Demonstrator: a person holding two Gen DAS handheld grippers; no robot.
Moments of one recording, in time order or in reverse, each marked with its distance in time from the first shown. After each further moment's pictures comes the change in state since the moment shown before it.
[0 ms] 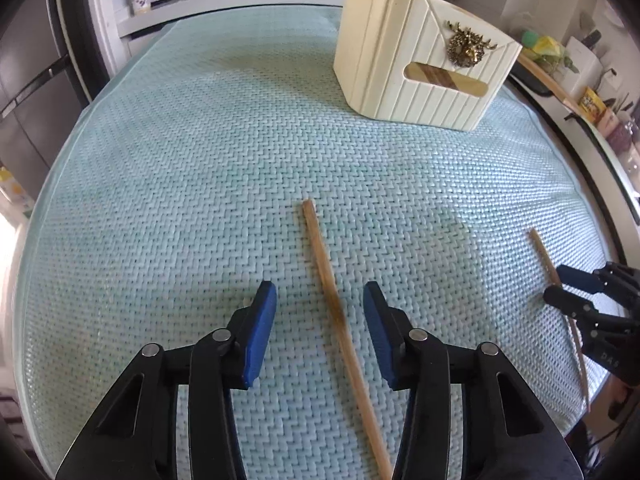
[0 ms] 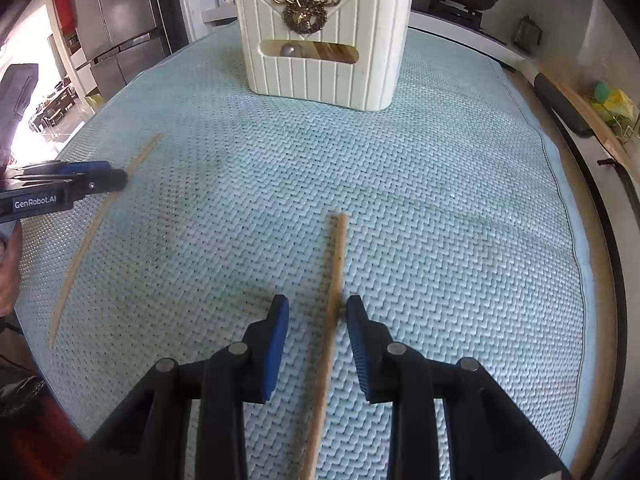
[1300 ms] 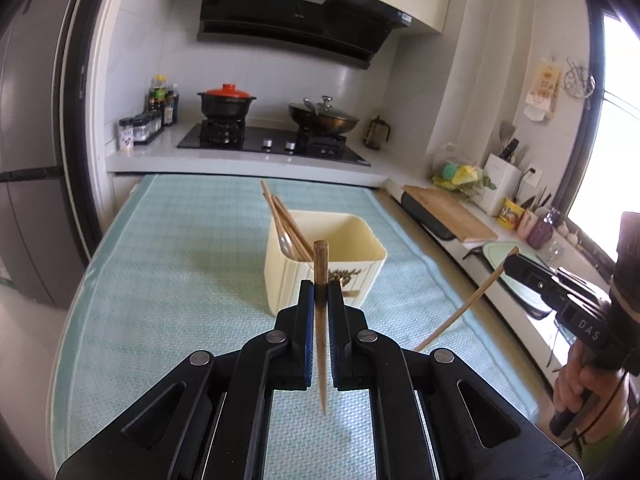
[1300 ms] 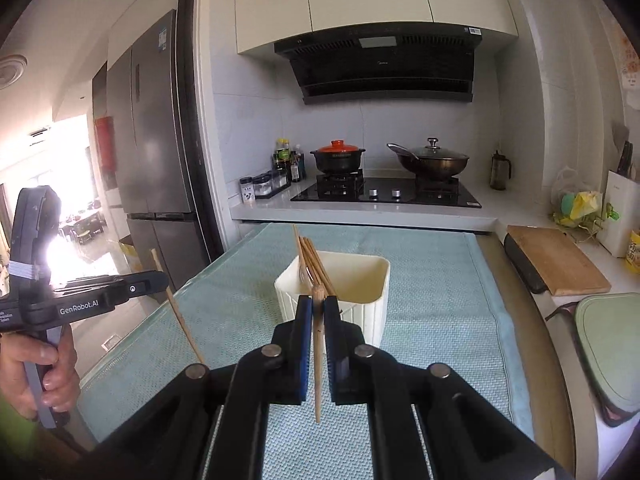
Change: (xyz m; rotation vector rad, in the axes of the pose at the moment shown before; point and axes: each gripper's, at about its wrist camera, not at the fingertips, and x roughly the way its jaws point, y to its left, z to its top) left arm -0.184 -0.022 0.055 0.006 -0.508 -0.203; right arm -0.195 -0.025 0.058 0.072 -0.649 0.069
